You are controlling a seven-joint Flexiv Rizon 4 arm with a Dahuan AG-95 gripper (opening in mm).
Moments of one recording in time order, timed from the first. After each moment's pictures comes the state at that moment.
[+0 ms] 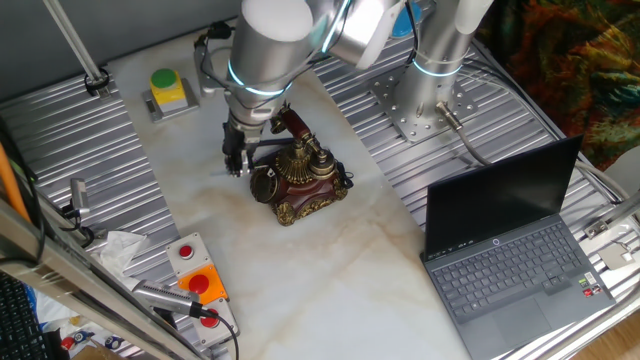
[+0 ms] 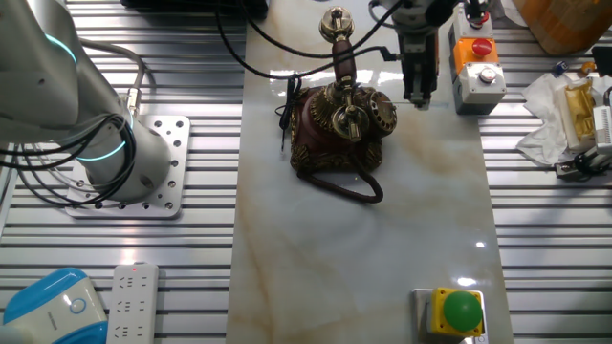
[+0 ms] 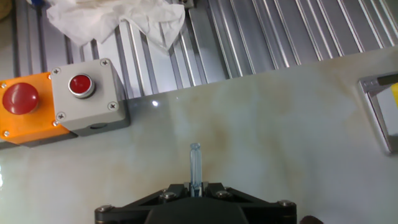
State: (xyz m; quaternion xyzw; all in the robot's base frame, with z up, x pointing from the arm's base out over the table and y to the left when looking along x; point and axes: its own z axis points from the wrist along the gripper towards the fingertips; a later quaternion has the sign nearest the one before) arm 0.566 0.062 0.144 0.11 0.98 -0.04 0.14
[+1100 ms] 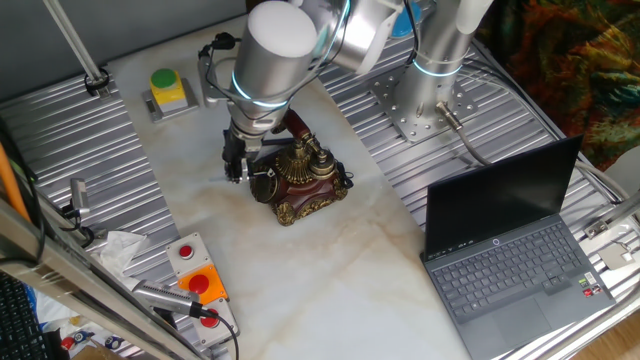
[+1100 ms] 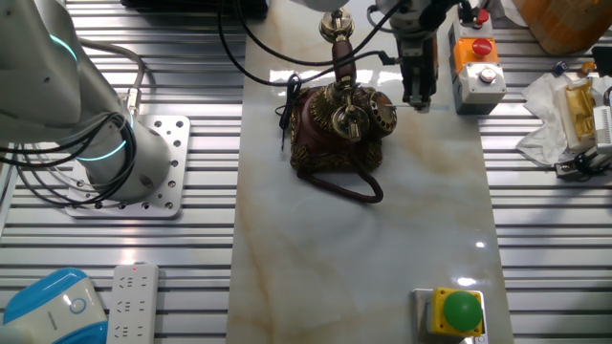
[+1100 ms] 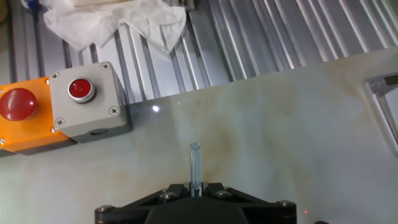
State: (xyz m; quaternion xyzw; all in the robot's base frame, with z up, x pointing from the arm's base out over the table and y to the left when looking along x) arm 0.566 0.061 0.131 0.11 0.98 -0.05 0.15
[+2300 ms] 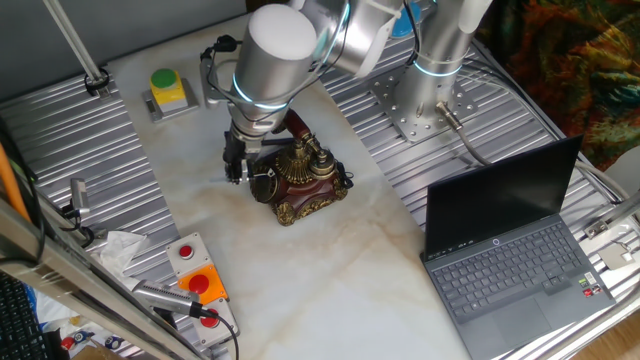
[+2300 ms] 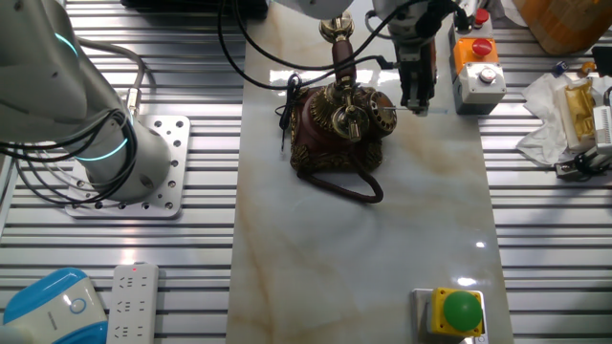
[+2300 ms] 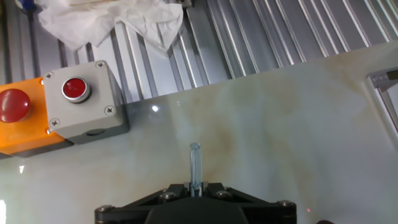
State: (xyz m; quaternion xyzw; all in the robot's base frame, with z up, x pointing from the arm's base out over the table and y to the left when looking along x) arm 0.565 0.060 0.124 0.12 0.98 -0.04 0.15
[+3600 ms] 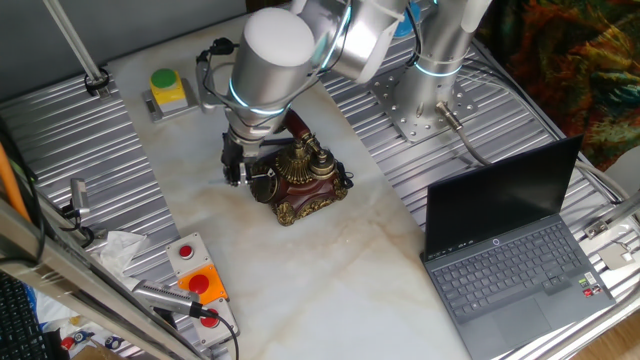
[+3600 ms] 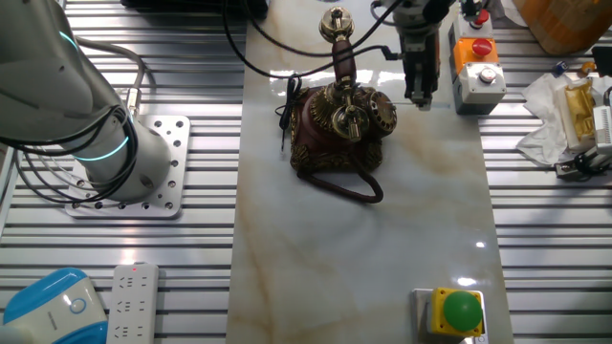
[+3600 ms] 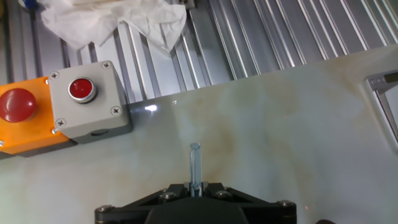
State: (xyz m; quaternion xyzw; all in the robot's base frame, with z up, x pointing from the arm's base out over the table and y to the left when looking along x) arm 0.571 0.067 0.134 0.12 0.98 -0.05 0.14
